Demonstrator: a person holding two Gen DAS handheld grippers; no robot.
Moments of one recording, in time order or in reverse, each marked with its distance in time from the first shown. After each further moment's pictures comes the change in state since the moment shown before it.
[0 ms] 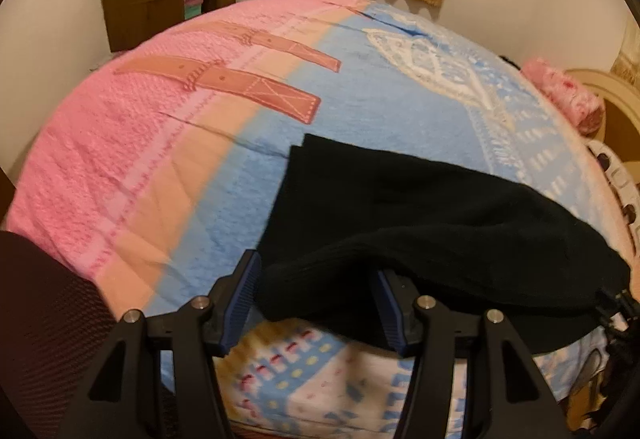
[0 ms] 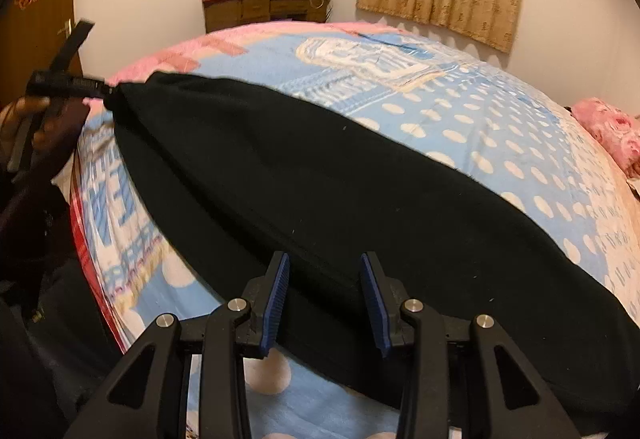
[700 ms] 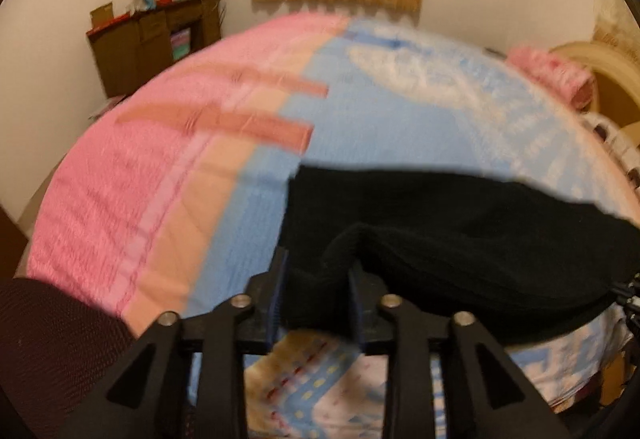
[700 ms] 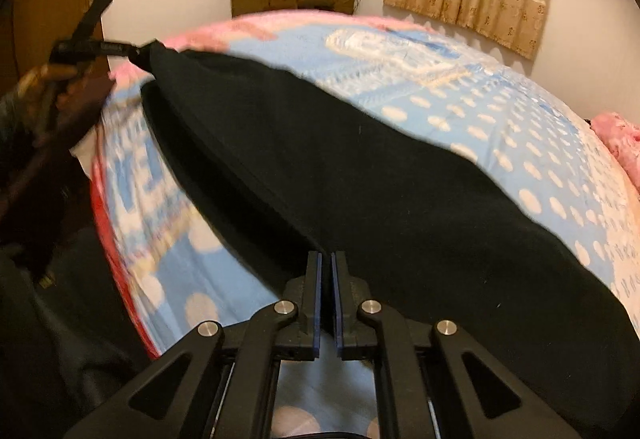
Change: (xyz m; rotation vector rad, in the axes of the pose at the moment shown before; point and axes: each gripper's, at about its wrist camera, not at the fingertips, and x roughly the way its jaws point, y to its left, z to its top) left arm -0.009 -0.003 0.000 0.128 -0.075 0.078; right arm -0.004 0.013 -0.013 -0.084 0.035 0.051
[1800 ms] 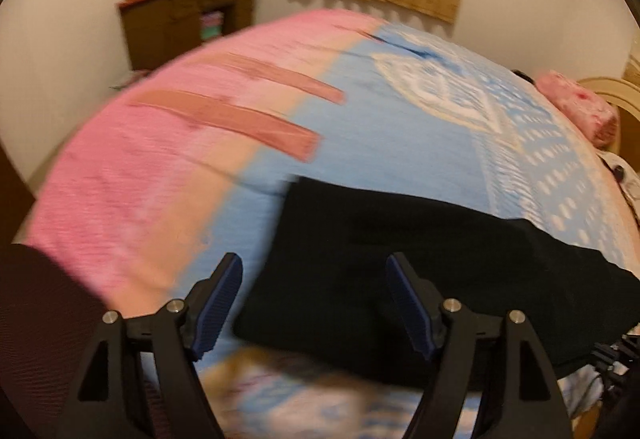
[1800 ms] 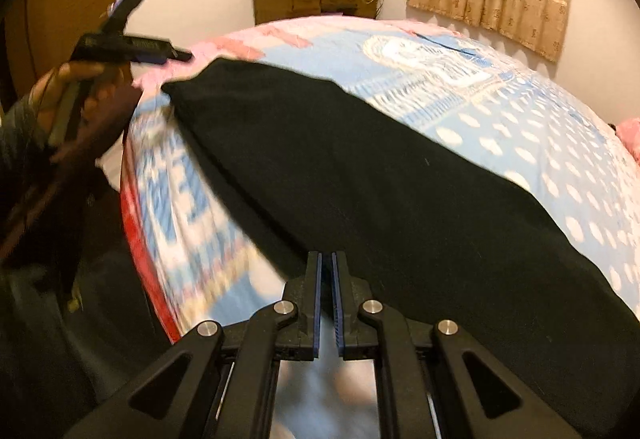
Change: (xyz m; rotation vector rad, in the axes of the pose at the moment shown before) left arm 0.007 -0.025 0.021 -0.125 0.018 0.000; right arm 0.006 0.031 0.034 0.022 -0.036 0.117
